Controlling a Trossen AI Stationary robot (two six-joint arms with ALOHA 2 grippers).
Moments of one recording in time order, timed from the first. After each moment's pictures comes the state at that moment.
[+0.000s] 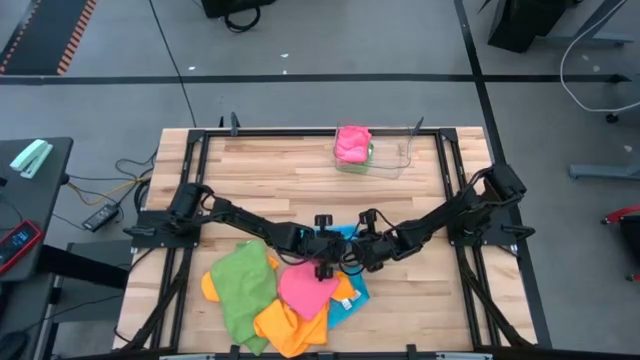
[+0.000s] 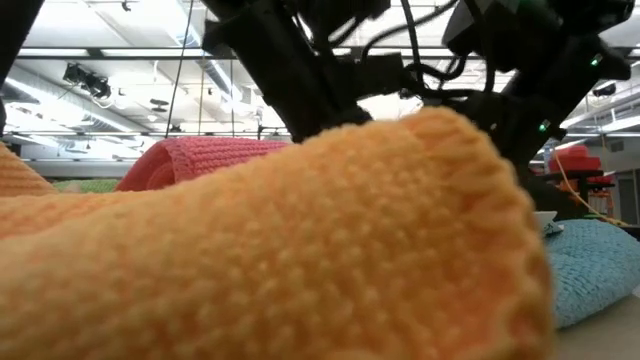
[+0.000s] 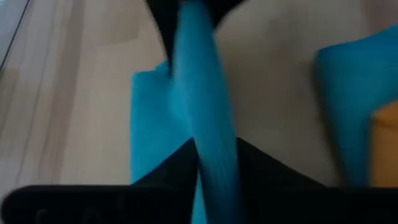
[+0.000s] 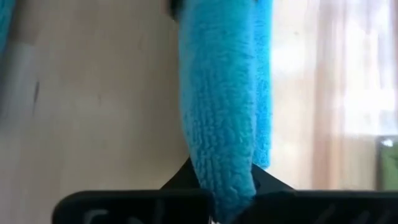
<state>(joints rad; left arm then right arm) -0.26 2.06 1.36 -0.23 -0.38 -0.04 0.35 1.72 0.78 -0.18 0.56 -0.05</state>
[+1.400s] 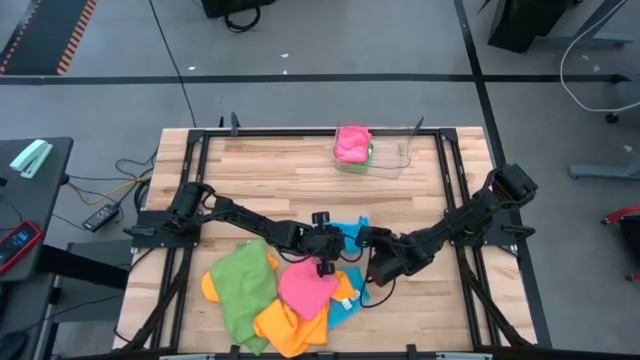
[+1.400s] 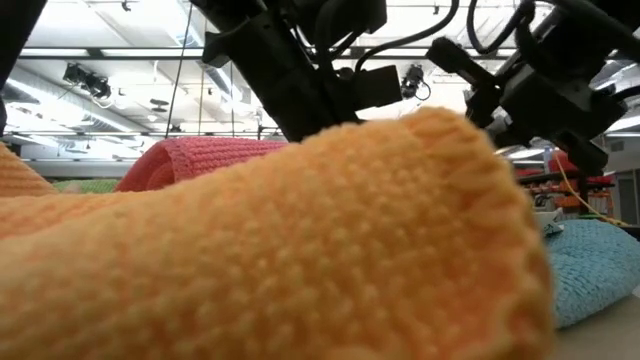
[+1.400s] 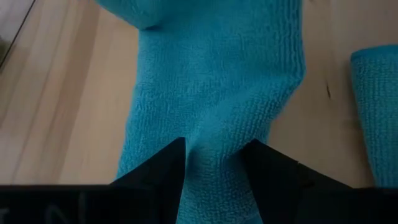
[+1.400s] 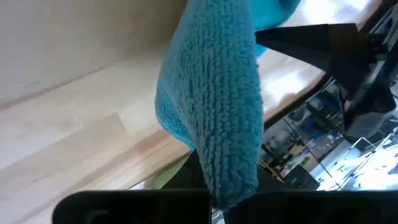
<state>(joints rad) -0.23 2.07 1.33 -0.19 -0.41 -0.11 0.50 1.65 0.92 -0.60 0.88 -0.97</state>
